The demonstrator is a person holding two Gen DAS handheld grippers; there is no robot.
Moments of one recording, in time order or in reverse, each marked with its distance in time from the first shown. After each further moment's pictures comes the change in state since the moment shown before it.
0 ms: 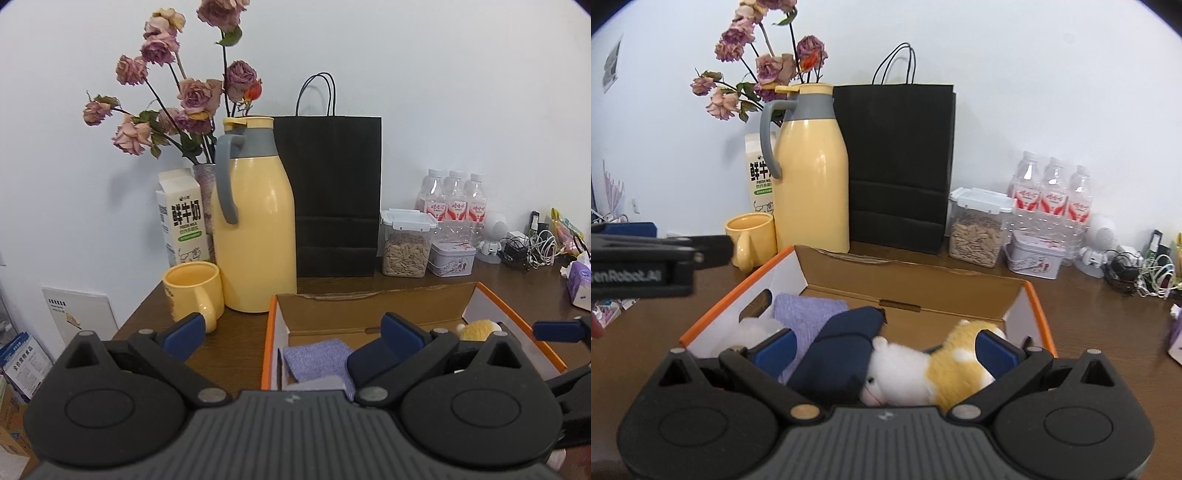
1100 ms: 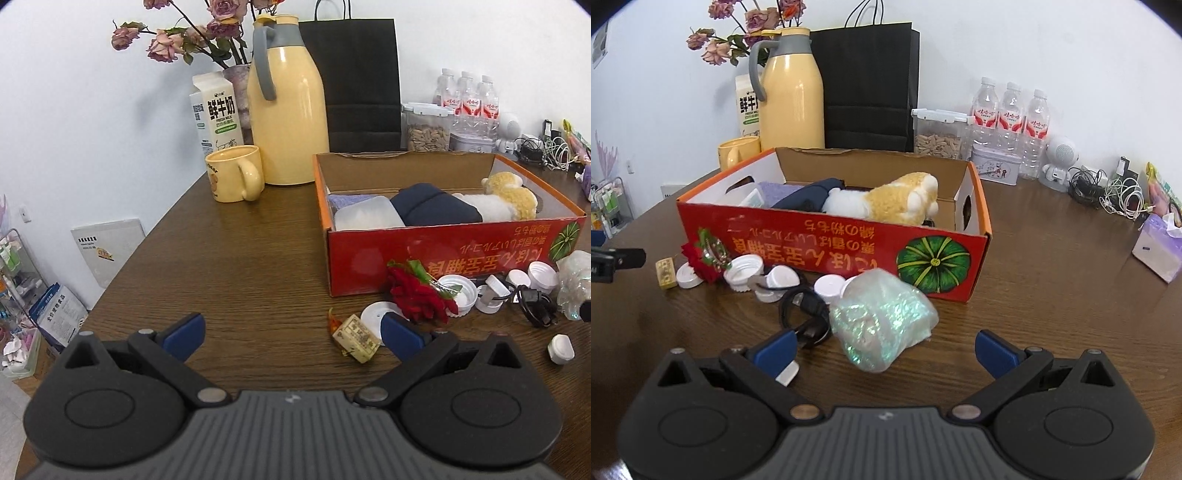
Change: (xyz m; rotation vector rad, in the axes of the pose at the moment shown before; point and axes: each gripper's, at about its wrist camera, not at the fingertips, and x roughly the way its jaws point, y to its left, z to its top) left arm -0.036 0.032 -0.101 0.063 0.239 0.071; right arm -0.051 -0.046 -0.106 0.026 0.147 -0.017
